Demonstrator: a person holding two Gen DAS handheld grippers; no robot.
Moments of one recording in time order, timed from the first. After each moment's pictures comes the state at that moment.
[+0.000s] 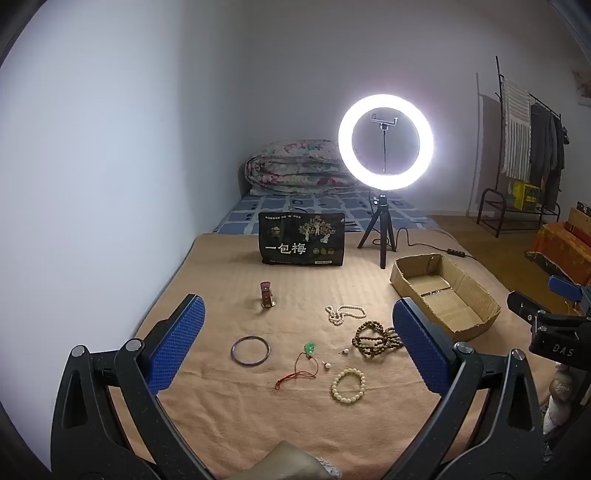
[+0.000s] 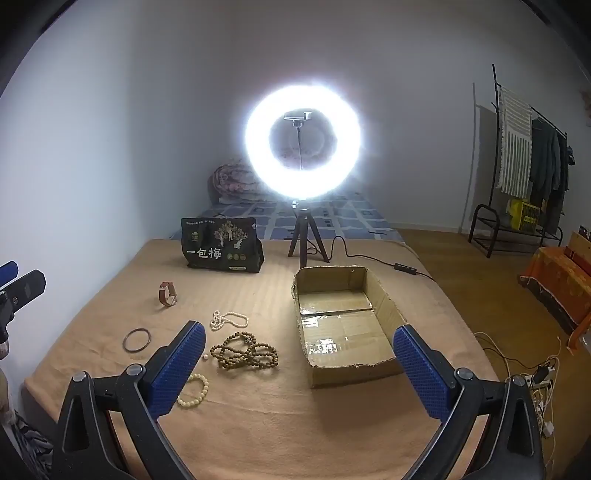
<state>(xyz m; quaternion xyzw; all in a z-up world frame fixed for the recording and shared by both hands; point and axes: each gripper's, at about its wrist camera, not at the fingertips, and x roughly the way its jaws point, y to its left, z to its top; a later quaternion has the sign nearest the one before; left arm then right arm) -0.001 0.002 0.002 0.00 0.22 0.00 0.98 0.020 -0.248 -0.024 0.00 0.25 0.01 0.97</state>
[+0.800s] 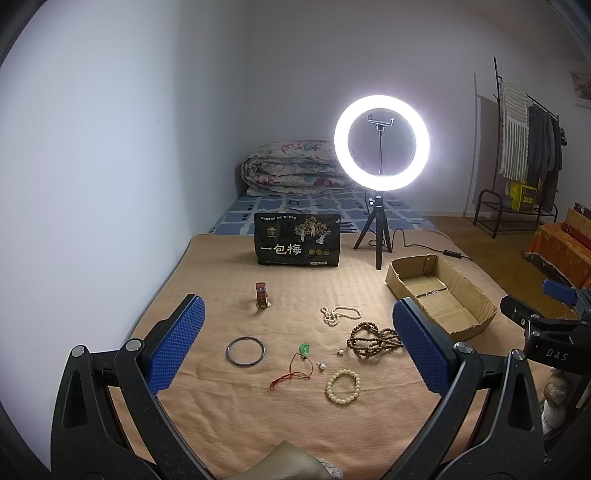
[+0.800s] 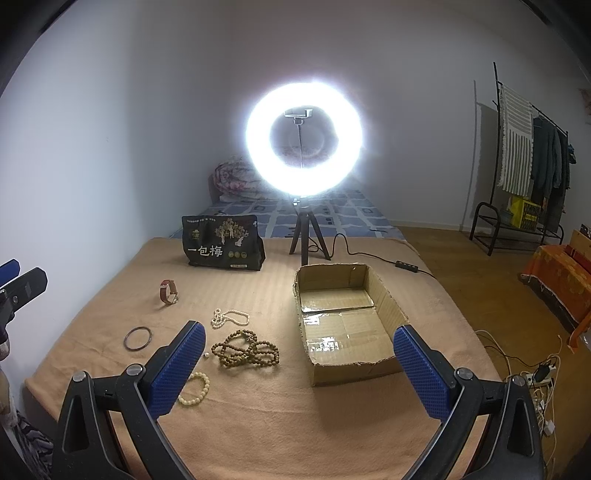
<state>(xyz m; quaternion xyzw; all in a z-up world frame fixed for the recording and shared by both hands) -0.001 -0.003 0.004 0.00 0.21 -0.01 0.98 0.023 -0.247 -0.025 0.00 0.25 0.01 0.97</state>
